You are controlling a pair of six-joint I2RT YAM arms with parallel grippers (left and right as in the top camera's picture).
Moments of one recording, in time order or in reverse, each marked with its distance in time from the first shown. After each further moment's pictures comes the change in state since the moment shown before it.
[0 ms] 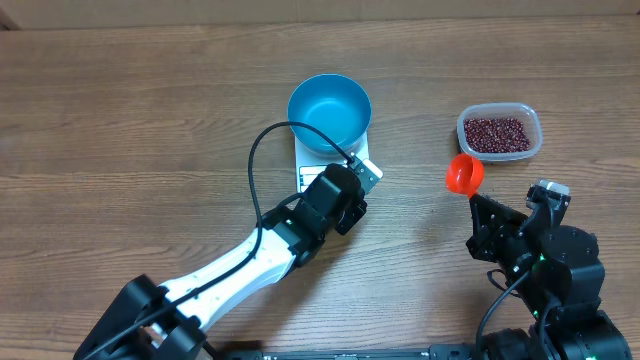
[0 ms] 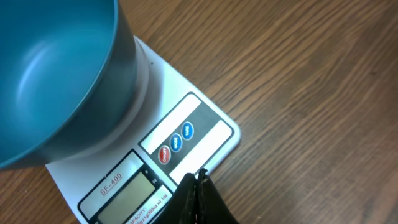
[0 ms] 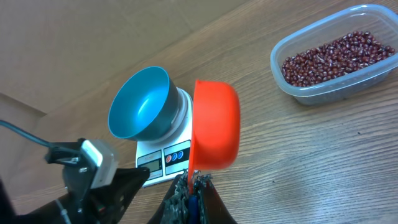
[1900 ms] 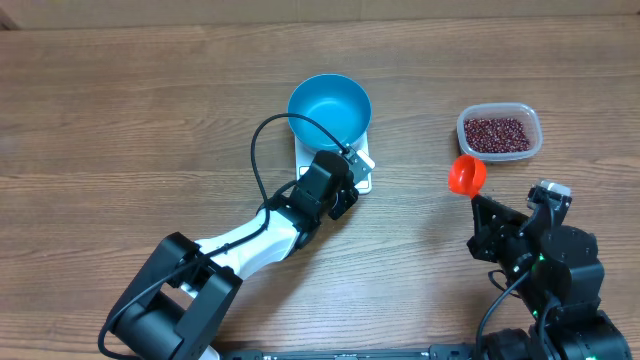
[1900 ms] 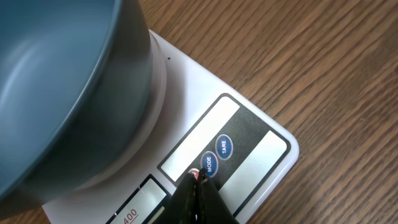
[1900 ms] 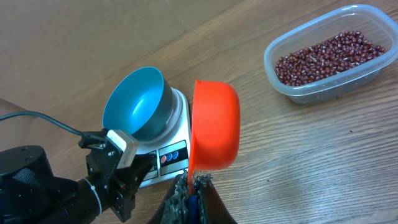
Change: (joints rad) left arm 0.095 0.177 0.000 0.194 0.061 0.132; right arm 0.000 0.000 0.000 -0.010 0.019 0.000
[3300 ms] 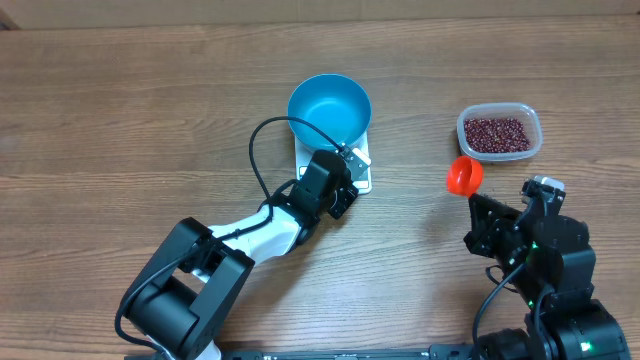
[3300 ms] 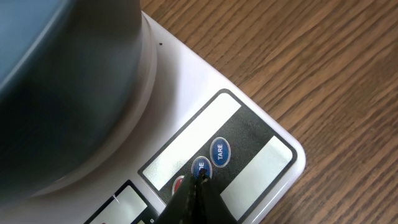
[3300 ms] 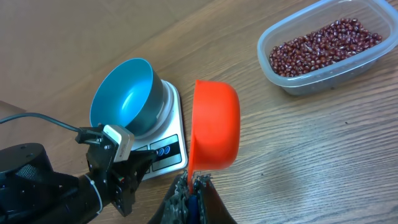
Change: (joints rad) left arm 0.024 0.077 0.000 0.067 0.061 -0.084; right arm 0.000 0.056 0.000 0.000 0.006 0.000
